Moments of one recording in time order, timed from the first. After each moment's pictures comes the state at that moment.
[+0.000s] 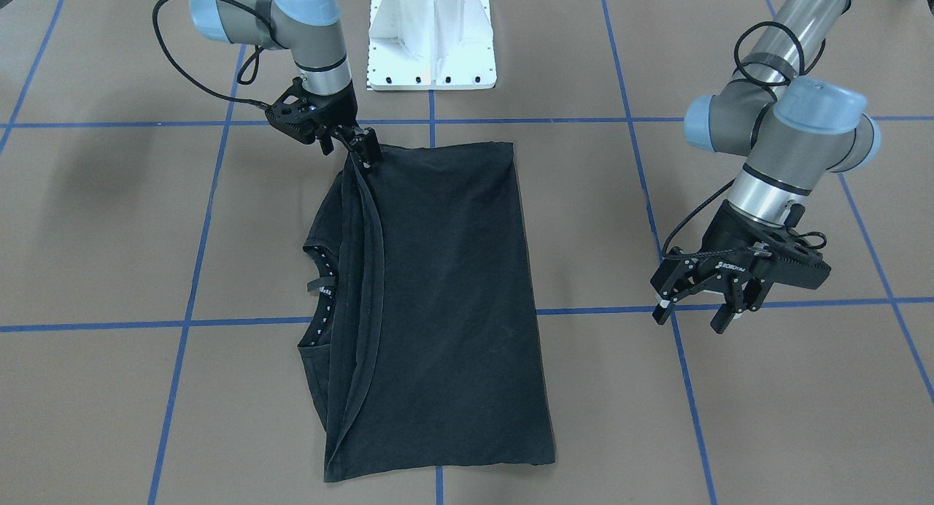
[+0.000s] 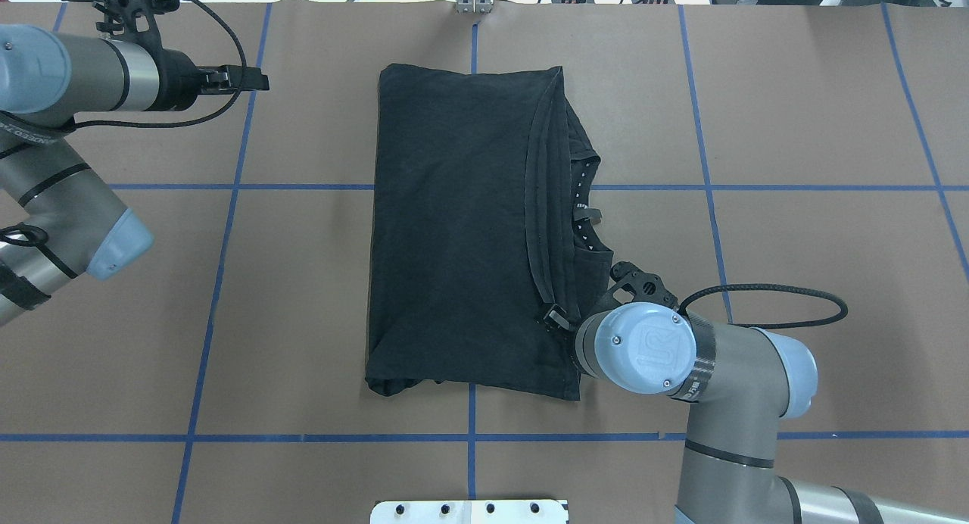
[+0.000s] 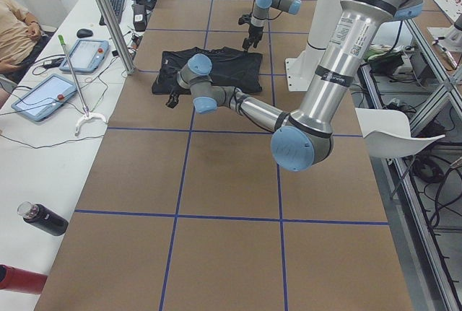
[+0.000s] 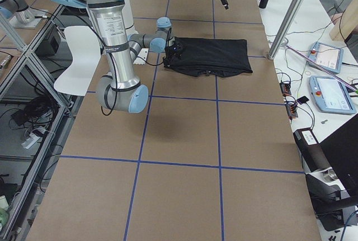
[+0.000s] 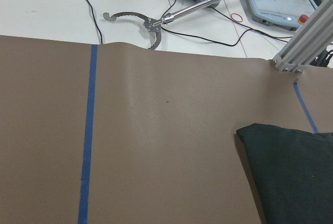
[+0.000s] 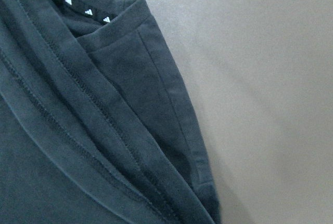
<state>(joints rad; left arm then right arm) -0.92 -1.97 -1.50 -2.44 -1.82 -1.08 0.30 -1.19 1.90 -1.47 1.59 2.04</state>
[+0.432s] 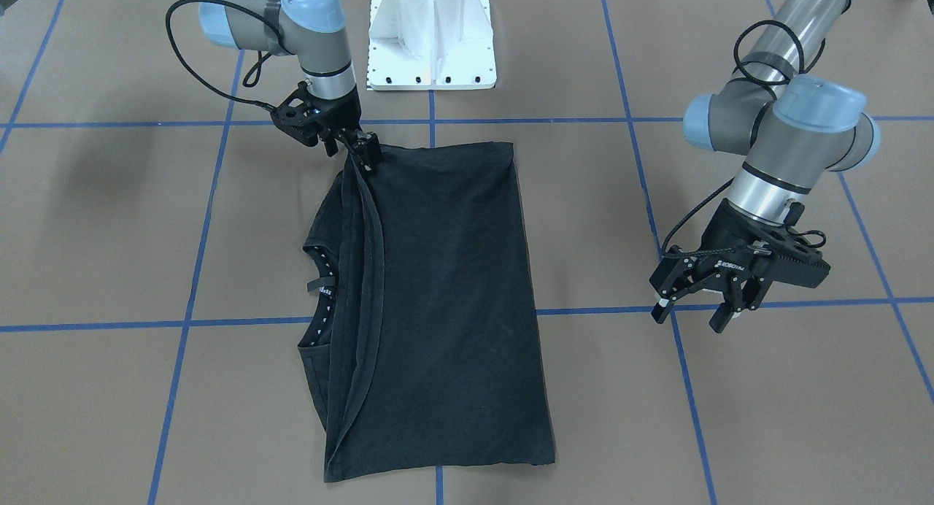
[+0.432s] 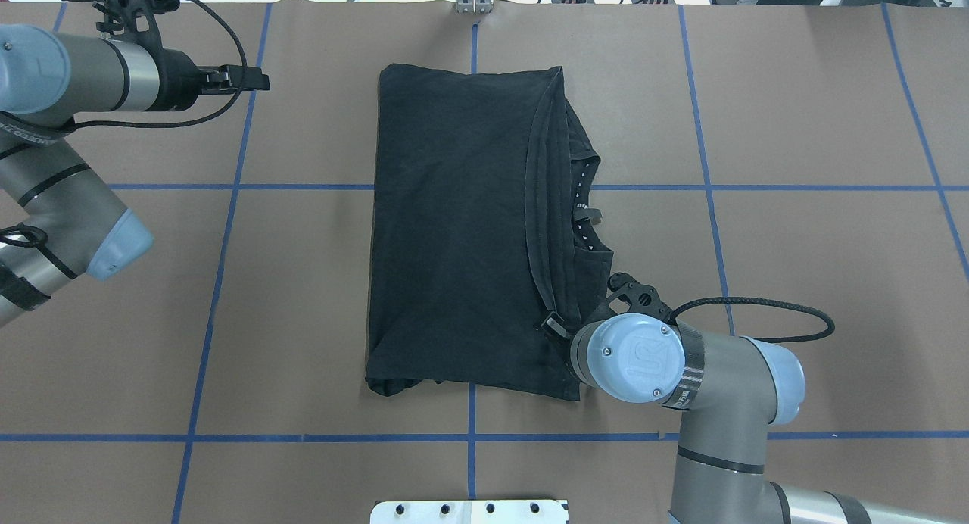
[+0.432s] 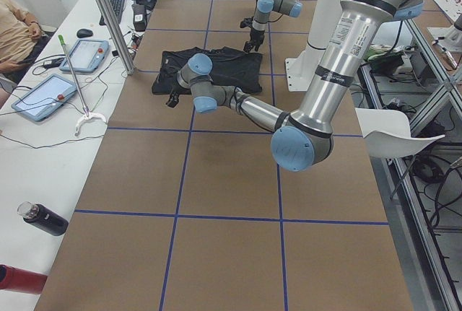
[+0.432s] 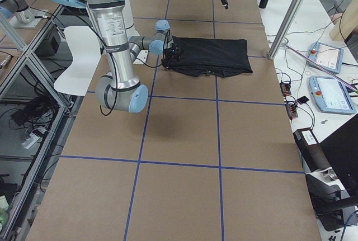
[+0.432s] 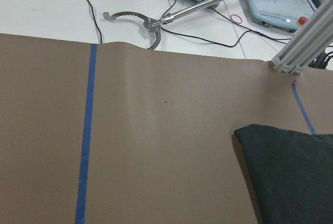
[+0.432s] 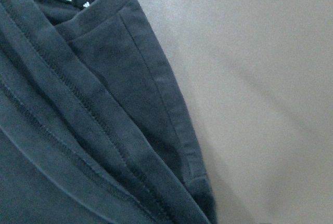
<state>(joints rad) -0.92 -1.97 -1.50 -2.44 -1.82 -1.08 0.28 -1.19 1.87 -1.46 1.58 2.08</state>
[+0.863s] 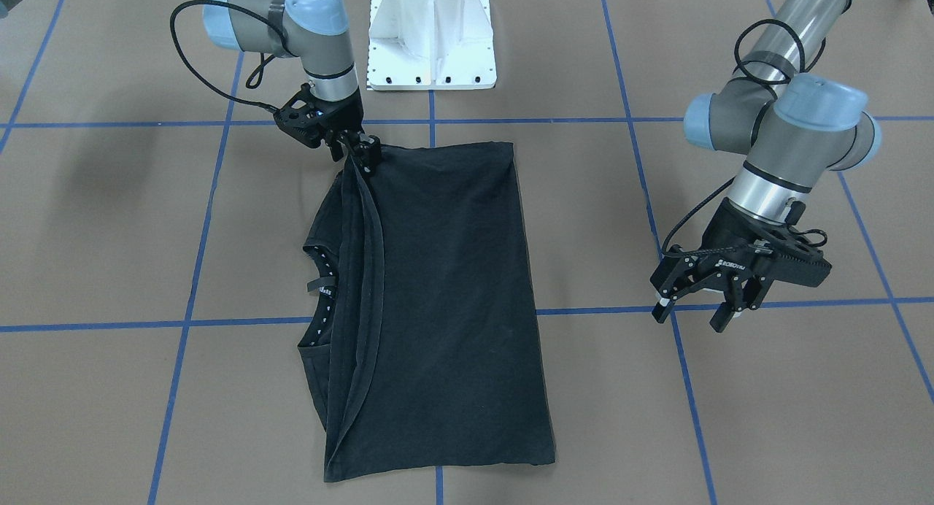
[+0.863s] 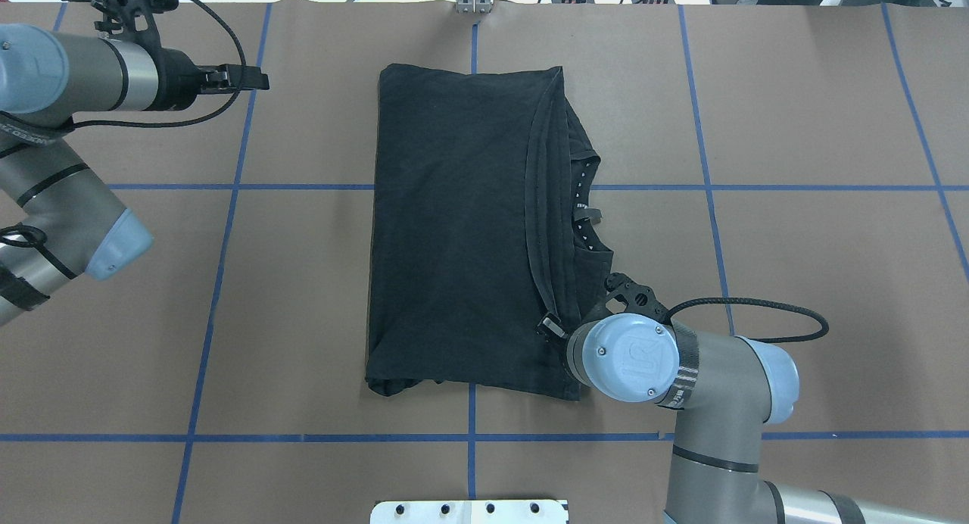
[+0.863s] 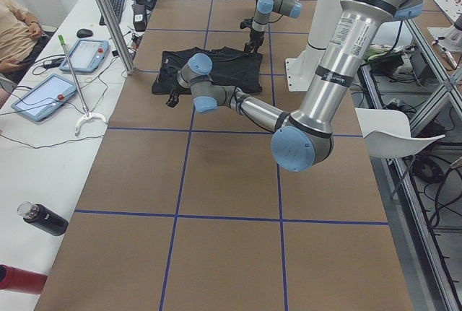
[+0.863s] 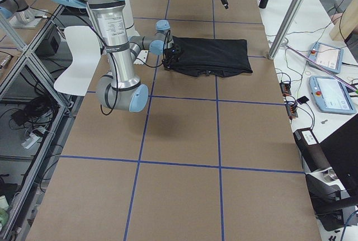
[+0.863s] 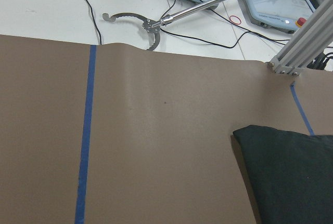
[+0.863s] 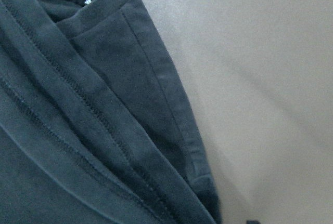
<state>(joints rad) -0.92 -1.97 -1.51 -2.44 -1.82 -1.08 0.28 -1.18 1.86 -1.46 1.58 2.08</state>
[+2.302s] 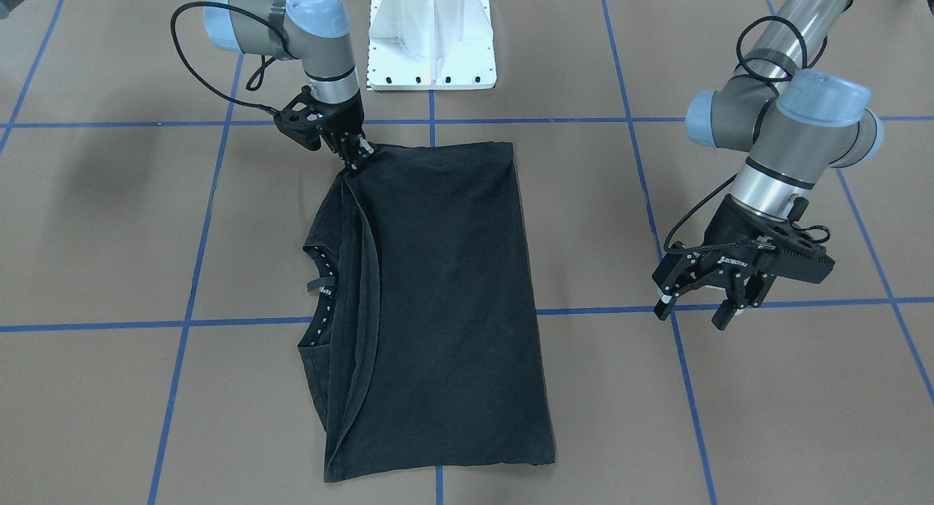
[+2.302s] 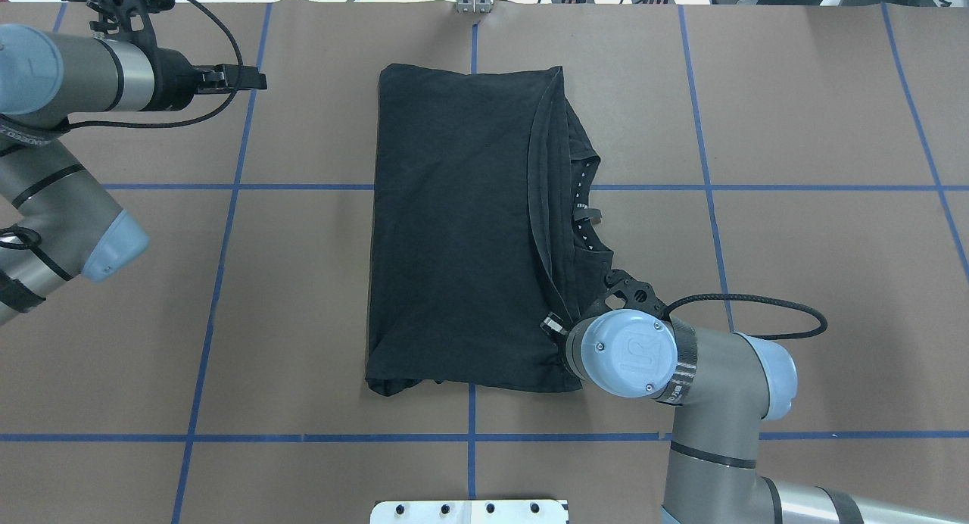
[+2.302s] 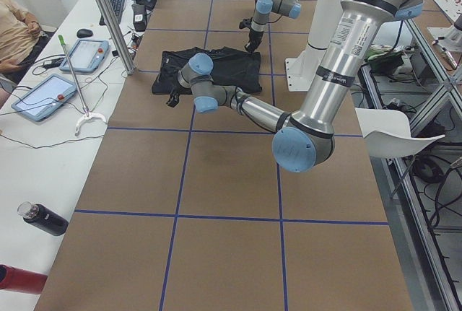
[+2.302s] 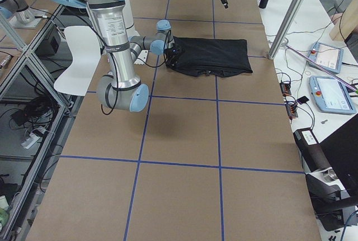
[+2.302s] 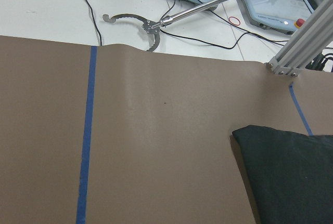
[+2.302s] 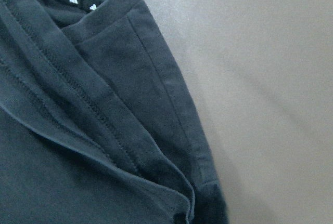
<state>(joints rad) -0.93 -1.96 -1.52 -2.44 -1.82 -1.08 0.29 -1.17 1.86 -1.46 1.58 2.08</state>
